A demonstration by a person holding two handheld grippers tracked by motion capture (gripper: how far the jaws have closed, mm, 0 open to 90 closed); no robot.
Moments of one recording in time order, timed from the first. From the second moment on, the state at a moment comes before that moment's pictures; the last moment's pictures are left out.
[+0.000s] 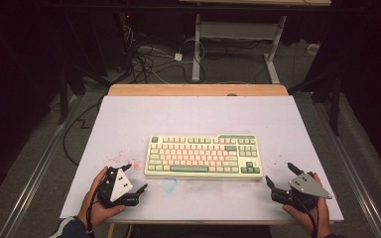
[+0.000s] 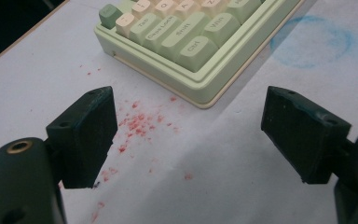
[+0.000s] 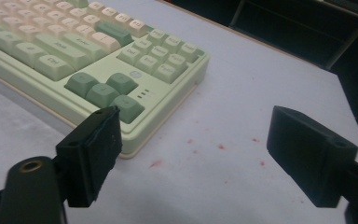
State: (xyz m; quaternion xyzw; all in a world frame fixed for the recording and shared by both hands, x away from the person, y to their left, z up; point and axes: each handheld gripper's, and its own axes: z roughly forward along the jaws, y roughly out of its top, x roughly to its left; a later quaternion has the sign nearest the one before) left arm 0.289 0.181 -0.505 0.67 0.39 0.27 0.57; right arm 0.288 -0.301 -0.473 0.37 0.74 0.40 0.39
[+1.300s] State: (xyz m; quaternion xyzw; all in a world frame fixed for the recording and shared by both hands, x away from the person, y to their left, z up) left arm 0.291 0.187 -0.499 0.67 0.39 0.28 0.57; right arm 0.280 -0.293 -0.466 0.35 0.74 0.40 0.42
